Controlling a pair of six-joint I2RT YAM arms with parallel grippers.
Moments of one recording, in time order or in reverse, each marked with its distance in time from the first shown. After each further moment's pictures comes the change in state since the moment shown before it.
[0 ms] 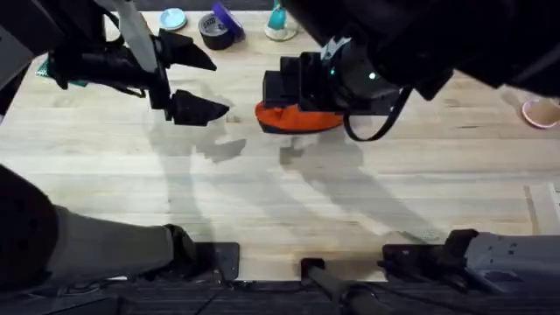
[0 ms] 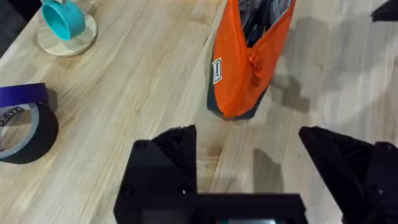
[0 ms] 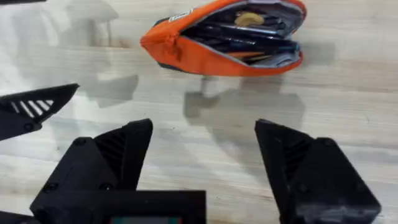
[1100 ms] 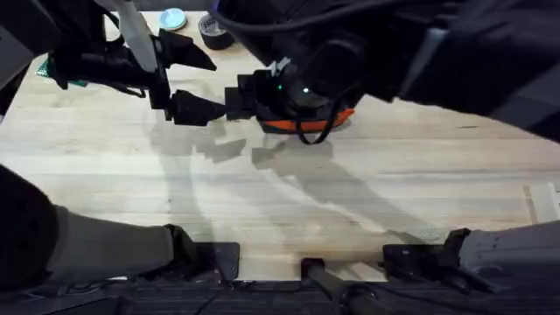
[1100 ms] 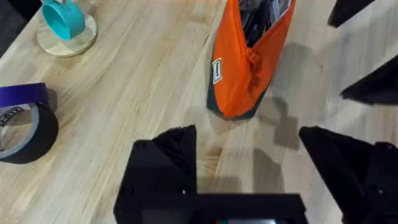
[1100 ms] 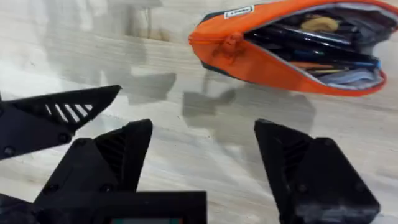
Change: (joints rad) left arm 0.000 0.000 0.000 0.000 0.000 0.000; right arm 0.049 0.146 0.002 0.180 -0.077 -0.035
